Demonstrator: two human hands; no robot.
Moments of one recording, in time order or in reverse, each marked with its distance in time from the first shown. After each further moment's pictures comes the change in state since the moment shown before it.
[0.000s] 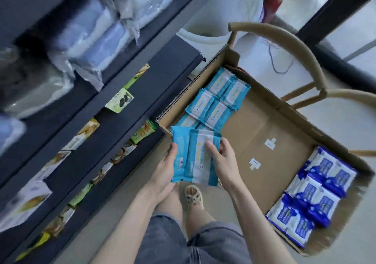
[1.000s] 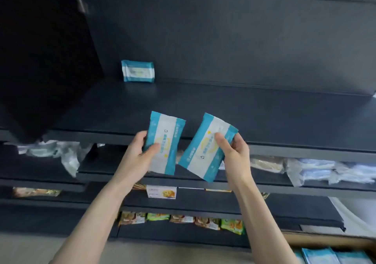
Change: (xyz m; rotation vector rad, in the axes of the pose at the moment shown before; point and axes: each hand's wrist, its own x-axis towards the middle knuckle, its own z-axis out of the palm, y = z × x) left_hand -0.422 0.042 -0.245 0.147 1.048 1.016; right_hand -0.302 -0.109 0.317 -0.058 -0.927 -0.527
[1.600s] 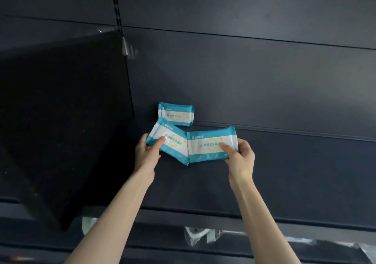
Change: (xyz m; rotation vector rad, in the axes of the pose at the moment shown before) left_hand 0.226 -0.014 -0.123 -0.377 0.269 -0.093; right_hand 0.157 0.023 0.192 -0.014 0.219 -0.096
